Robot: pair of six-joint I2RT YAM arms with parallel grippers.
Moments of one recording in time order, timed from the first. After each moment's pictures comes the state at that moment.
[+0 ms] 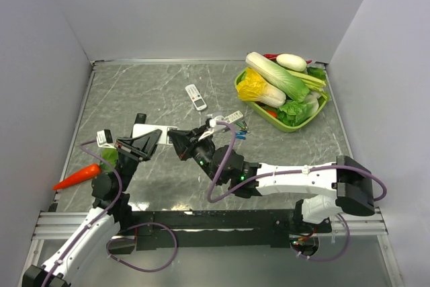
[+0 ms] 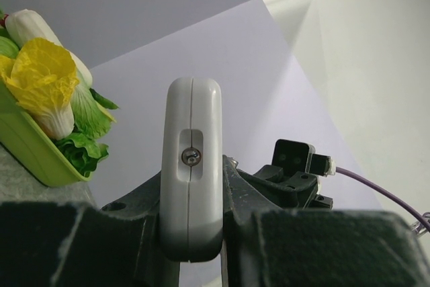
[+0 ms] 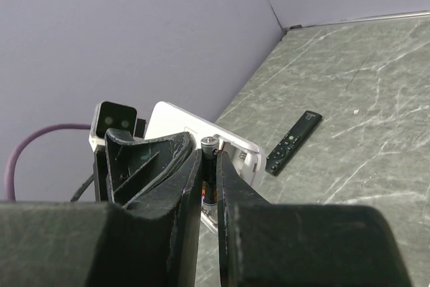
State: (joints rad) left arm -0.38 0.39 0.03 0.88 0.12 -1.46; right arm 1.33 1.41 0.93 0.65 0.65 0.46
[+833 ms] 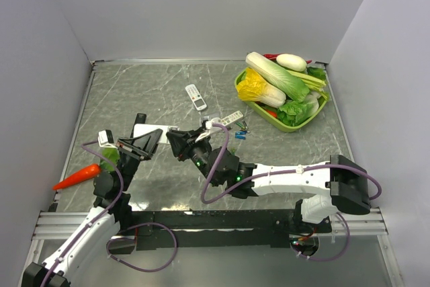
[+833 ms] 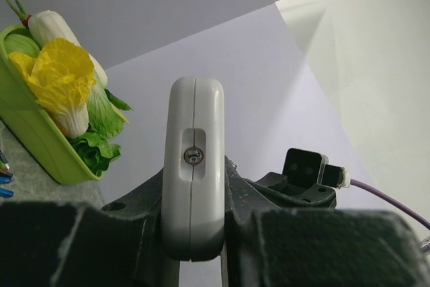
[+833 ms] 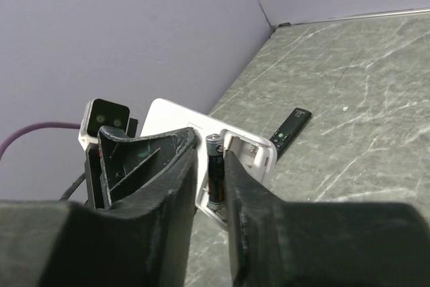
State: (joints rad) left arm -0.38 0.40 0.02 0.87 0.09 -1.46; right arm 1.33 1.46 0.93 0.67 0.68 0.44
